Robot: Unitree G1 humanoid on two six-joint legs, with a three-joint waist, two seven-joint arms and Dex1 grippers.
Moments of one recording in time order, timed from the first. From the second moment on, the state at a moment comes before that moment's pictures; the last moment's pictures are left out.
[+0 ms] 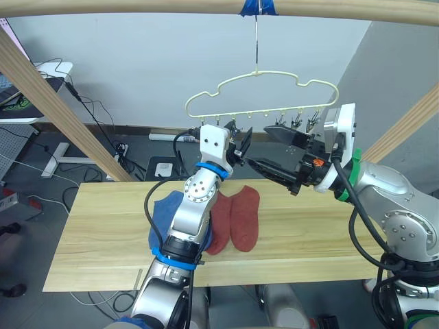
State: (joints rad) left arm -0.54 0.00 -0.14 0.13 -0.03 0.04 -0.19; right arm -0.48 -0.52 -0.08 -0.61 0.85 0.81 0.53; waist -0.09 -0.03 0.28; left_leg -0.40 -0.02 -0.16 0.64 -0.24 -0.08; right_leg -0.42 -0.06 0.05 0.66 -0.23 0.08
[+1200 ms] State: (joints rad) left arm -0.53 0.03 -0.11 0.03 -0.10 0.20 -0.28; right arm -0.42 -0.55 -0.03 -0.57 0.79 0.77 0.57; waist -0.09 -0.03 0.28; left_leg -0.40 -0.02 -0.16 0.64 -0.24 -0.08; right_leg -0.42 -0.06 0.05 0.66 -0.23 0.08
